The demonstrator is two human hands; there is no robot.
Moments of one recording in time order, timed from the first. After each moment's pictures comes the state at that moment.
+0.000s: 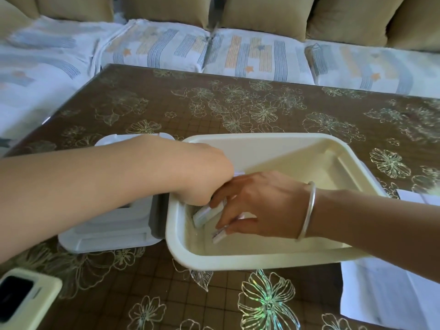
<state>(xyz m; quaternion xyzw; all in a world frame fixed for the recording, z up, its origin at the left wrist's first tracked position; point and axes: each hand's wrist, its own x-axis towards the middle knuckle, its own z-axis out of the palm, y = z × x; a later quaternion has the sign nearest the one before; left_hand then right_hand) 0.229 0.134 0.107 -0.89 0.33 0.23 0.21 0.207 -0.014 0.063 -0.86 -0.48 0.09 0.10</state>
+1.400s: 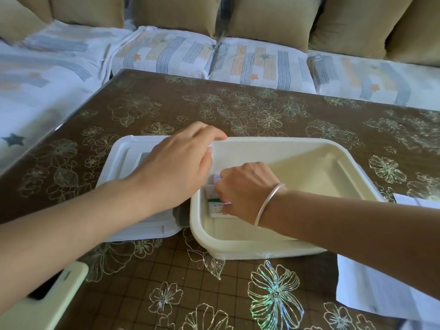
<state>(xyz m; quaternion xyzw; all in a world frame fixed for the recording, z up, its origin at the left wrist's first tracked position) 0.197 0.195 0.084 -0.94 0.22 -0.10 -0.23 0.202 0.040 0.072 -0.93 -0.35 0.03 -0.10</state>
